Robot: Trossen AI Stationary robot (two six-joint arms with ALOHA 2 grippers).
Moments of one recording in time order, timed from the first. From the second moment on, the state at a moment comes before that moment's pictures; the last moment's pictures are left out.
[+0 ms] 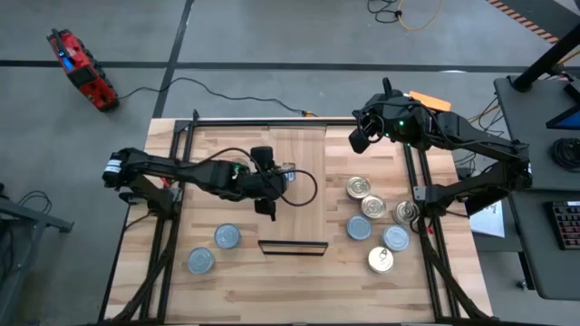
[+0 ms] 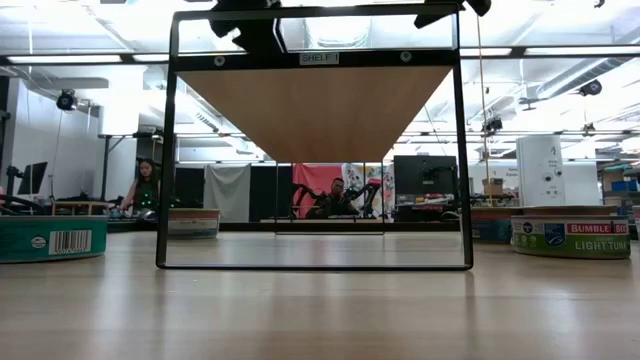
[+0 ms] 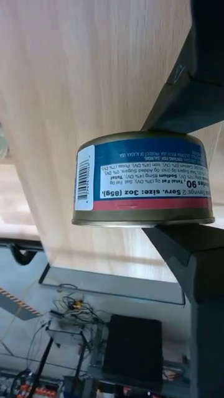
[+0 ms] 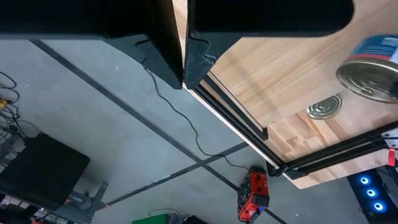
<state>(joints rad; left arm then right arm) -0.13 1.58 1.44 -0.82 -0.61 0.18 -0.24 1.20 1.45 -0.79 0.49 0.18</state>
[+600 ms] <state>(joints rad) -0.13 1.60 1.44 -0.82 -0.61 0.09 -0.24 1.20 1.45 -0.79 0.49 0.18</state>
